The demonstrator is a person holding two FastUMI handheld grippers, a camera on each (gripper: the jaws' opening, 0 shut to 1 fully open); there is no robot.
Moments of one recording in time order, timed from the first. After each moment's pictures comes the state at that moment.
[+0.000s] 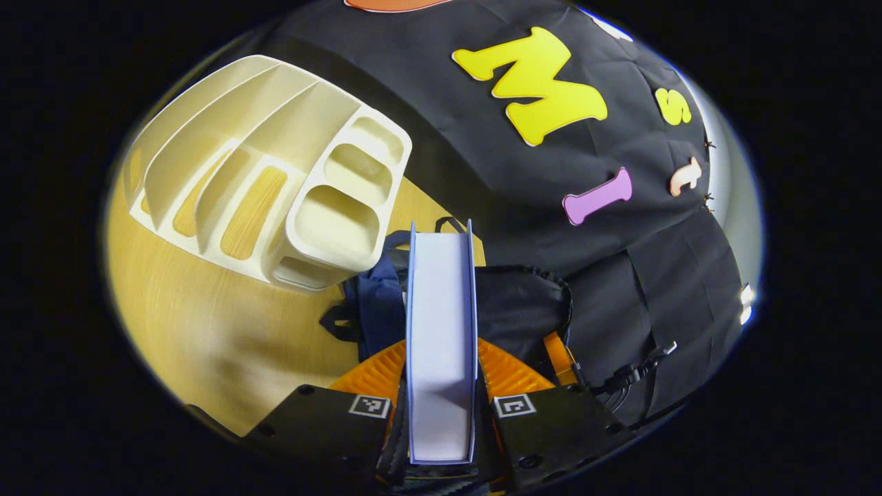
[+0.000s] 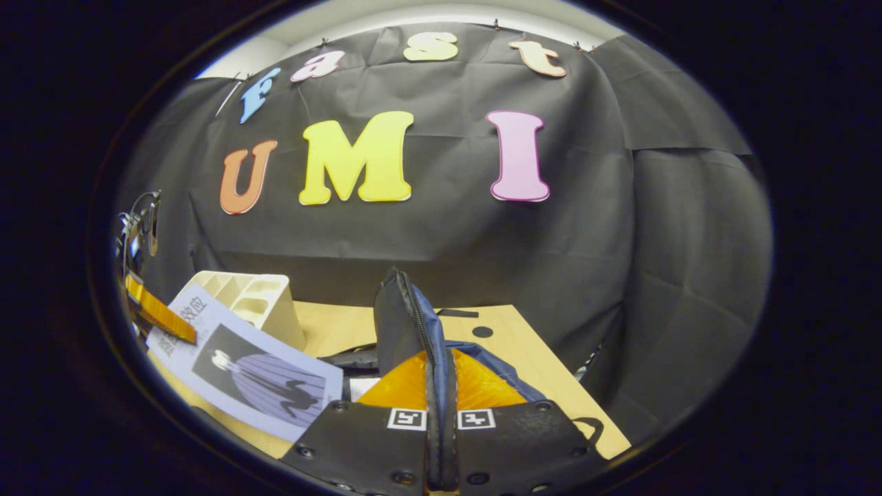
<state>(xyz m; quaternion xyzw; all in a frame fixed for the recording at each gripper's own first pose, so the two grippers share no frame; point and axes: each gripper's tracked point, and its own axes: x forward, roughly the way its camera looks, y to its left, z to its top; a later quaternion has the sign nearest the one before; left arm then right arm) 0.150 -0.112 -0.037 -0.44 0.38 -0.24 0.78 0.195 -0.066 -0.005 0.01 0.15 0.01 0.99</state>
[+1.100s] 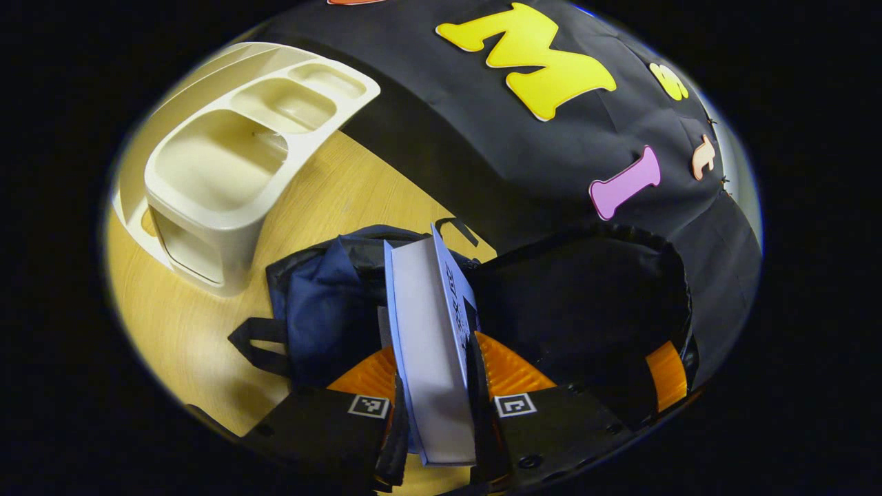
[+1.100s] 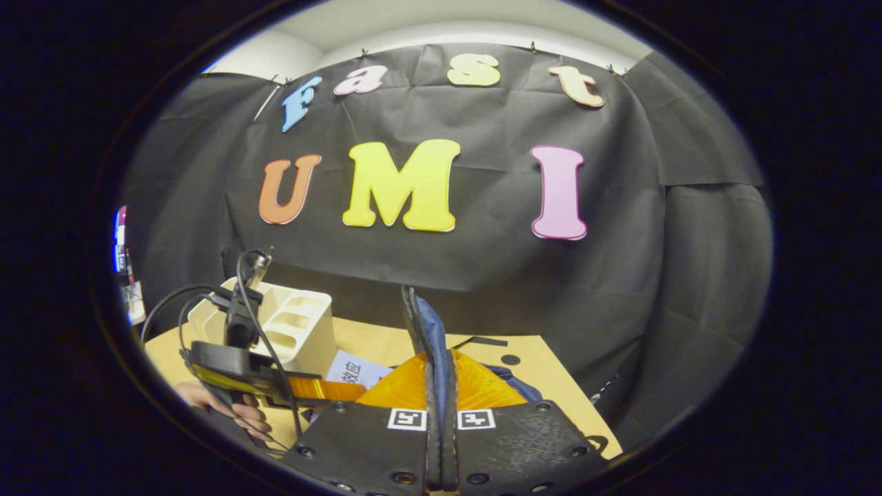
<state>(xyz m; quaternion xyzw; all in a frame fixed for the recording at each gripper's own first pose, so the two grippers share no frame) 0.204 -0.245 -0.100 -0.40 0.35 -0.21 0.82 0.181 -0.020 0.037 -0.02 0.09 0.07 0.99</state>
